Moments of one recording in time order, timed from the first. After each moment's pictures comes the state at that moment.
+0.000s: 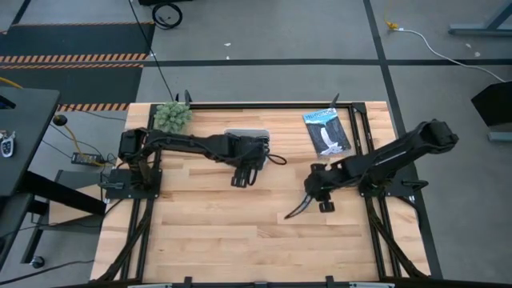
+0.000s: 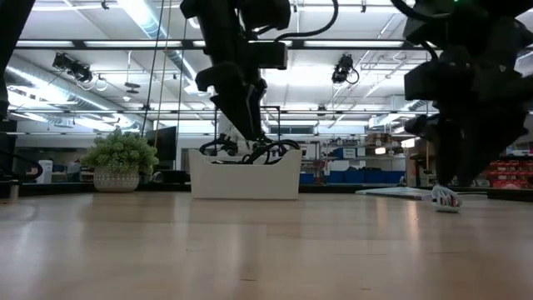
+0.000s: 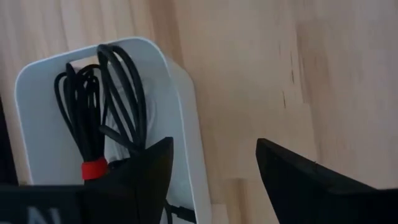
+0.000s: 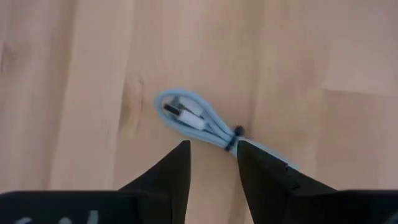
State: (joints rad) left arm 0.04 1.85 1.45 -0.77 -0.20 0.30; right arm 0.21 1.28 0.59 -0.48 0.03 0.14
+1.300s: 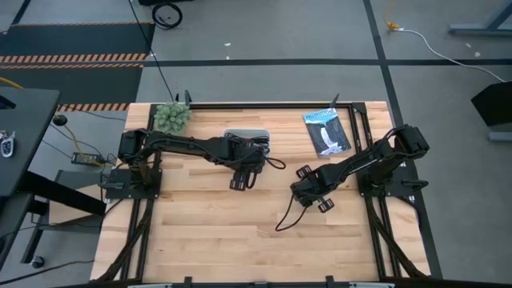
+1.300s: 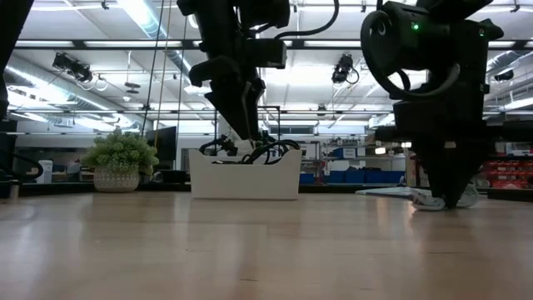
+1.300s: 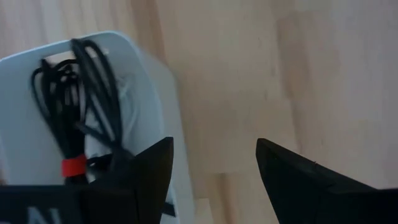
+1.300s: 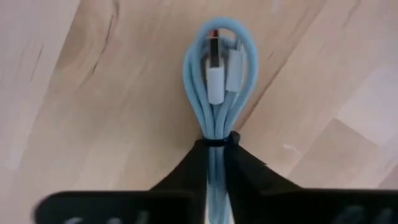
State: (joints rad) left arm 0.02 1.85 1.45 -0.80 -0.18 0.27; right arm 0.24 1.63 0.83 -0.72 0.14 -0.28
